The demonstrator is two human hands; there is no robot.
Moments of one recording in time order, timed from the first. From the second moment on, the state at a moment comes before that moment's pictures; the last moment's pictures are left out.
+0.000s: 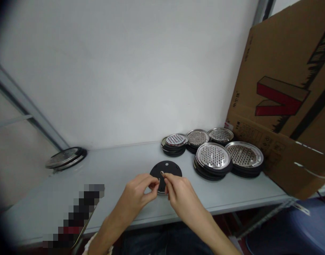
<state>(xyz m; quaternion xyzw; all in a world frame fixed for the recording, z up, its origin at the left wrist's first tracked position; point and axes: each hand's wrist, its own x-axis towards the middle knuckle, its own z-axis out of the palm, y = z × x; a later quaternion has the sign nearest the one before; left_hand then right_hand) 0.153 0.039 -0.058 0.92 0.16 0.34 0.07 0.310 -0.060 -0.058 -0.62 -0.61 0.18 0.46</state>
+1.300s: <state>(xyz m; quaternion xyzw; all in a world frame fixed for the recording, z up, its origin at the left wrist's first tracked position) 0.160 0.039 -0.052 0.83 0.22 0.39 0.34 0.315 -0.068 -0.047 -0.59 -0.66 0.11 0.44</state>
